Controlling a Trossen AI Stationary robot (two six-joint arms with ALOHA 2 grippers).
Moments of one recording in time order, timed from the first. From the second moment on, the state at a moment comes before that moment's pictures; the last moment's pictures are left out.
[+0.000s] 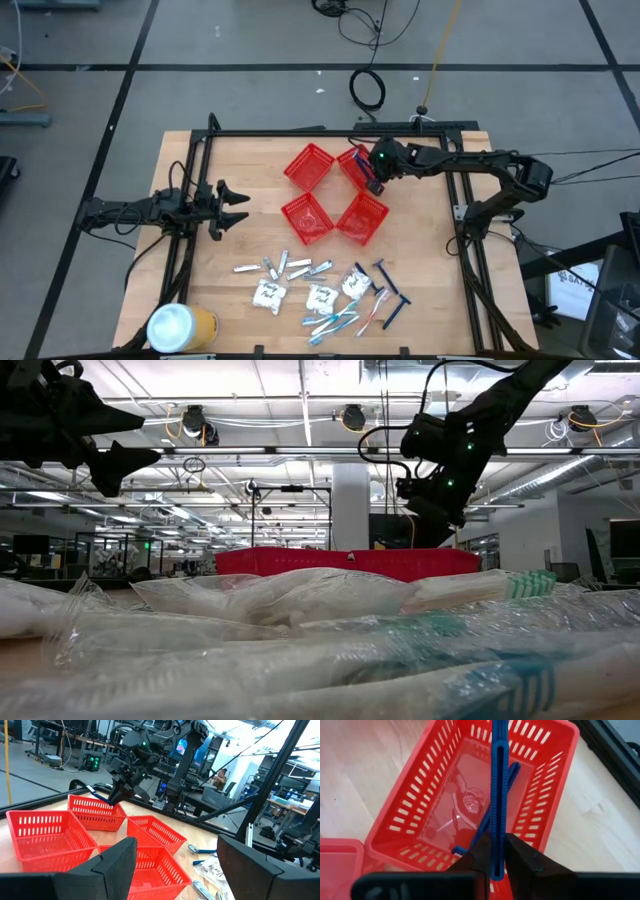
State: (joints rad) left arm -0.03 0.02 0.02 0.06 -0.11 -0.32; right arm -0.50 1.50 0.84 -0.32 0.10 0.05
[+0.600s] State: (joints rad) left arm -0.03 0.02 0.02 0.06 -0.11 -0.32; right arm -0.49 1.48 0.84 -0.32 0.10 0.06
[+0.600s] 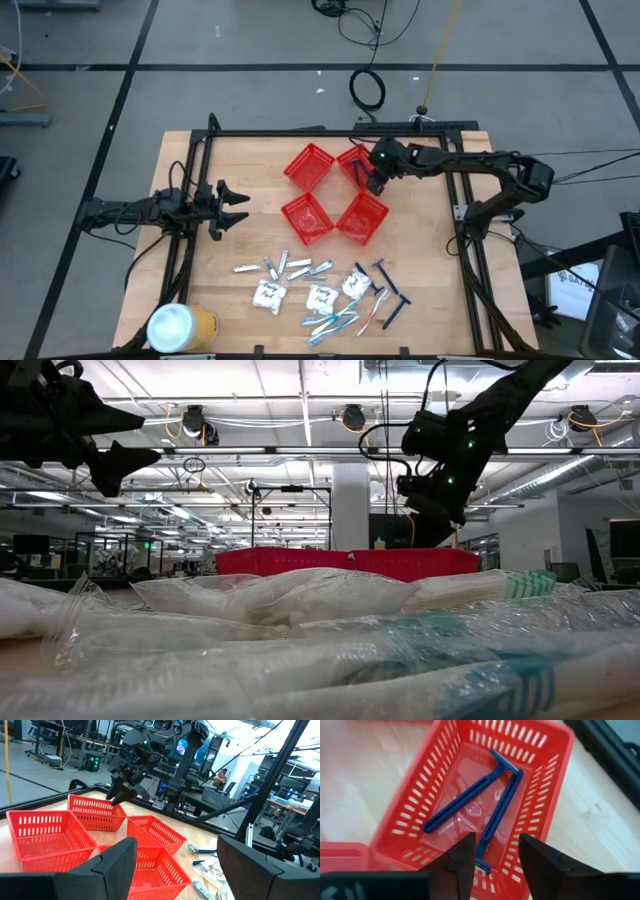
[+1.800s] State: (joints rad) left arm -0.03 0.02 0.02 0.06 -0.11 -0.32; right arm 0.72 1.27 0.60 -0.06 0.03 0.36
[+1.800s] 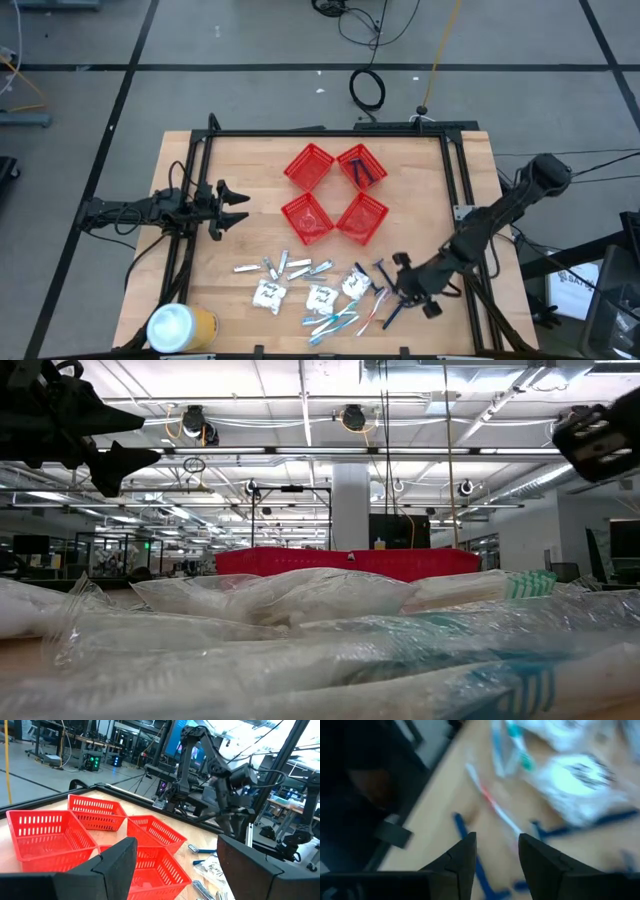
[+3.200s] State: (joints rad) left arm -0.03 0.02 0.02 0.06 -0.11 -0.32; right arm 0.79 1.27 0.52 -0.07 0.25 0.17
